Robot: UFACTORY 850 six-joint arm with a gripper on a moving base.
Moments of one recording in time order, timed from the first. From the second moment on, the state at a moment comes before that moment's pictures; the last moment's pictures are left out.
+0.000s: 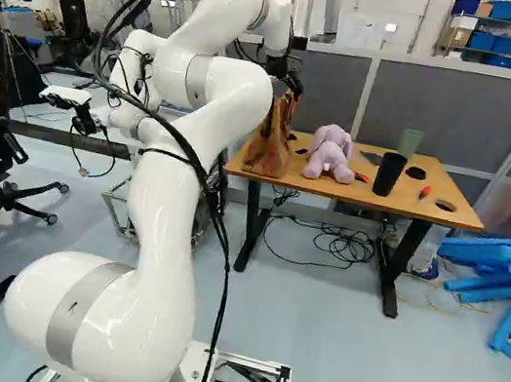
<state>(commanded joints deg) -3.4 -54.8 -140.7 1.1 -57.4 0.0</state>
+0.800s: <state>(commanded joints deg) -3.4 -51.9 -142.4 1.1 -57.4 0.0</state>
